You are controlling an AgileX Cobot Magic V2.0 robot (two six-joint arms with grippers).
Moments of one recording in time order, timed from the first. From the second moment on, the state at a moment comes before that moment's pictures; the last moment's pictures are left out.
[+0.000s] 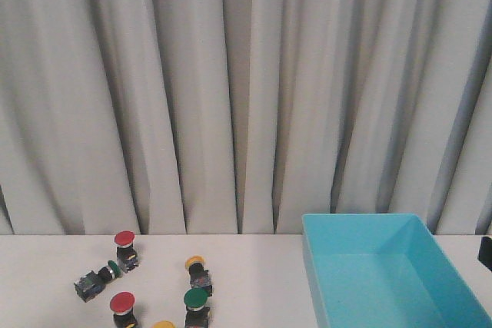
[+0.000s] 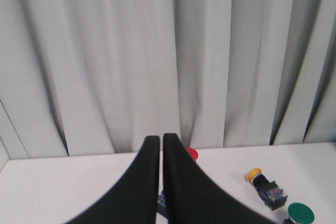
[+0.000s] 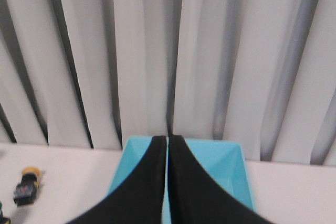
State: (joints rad) left arm 0.00 0.79 -0.69 -0.08 0.13 0.12; right arm 0.09 0.86 -0.73 0.02 0.10 -0.01
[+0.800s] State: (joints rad) left arm 0.00 1.14 -1.15 -0.16 0.69 0.19; right arm 0.09 0.86 -0.73 0.00 0.13 -0.04
